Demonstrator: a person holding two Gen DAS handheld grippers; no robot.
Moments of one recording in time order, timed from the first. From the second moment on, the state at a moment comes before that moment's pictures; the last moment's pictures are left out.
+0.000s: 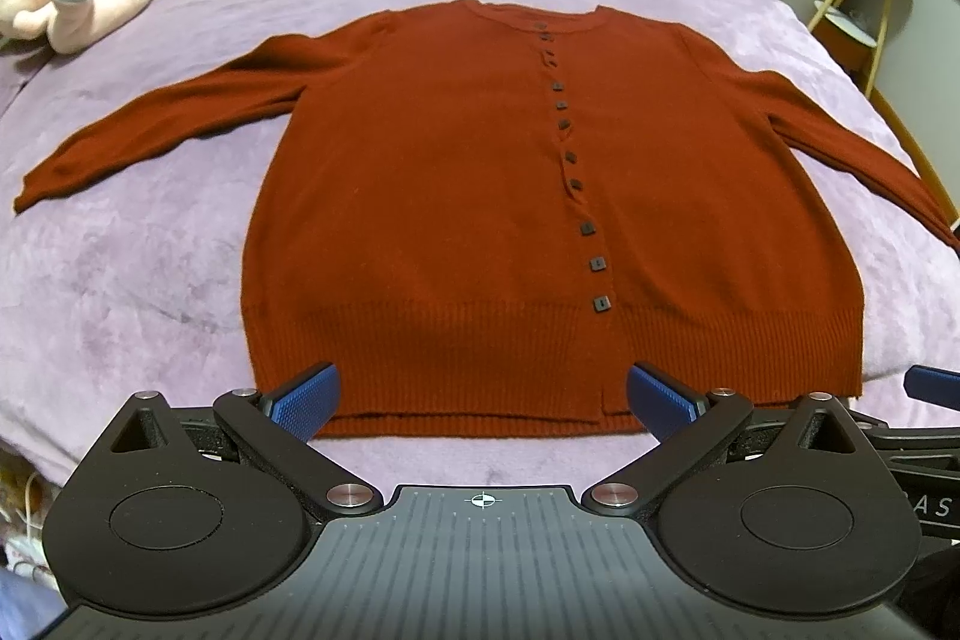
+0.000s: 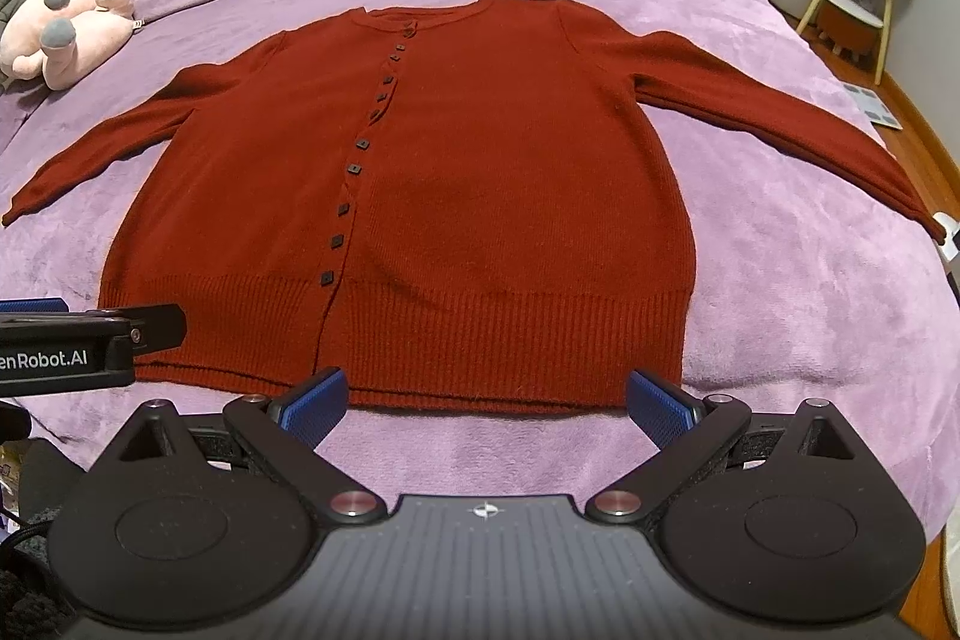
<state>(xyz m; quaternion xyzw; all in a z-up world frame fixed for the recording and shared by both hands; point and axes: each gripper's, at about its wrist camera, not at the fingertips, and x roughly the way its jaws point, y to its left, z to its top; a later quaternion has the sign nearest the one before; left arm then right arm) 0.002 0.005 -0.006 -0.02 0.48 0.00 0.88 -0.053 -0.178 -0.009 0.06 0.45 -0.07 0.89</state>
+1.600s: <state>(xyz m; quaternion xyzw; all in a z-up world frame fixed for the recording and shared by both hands) -0.006 0.006 -0.003 -0.03 0.48 0.00 0.88 -0.059 -0.174 -0.005 0.06 0.44 -0.07 0.89</state>
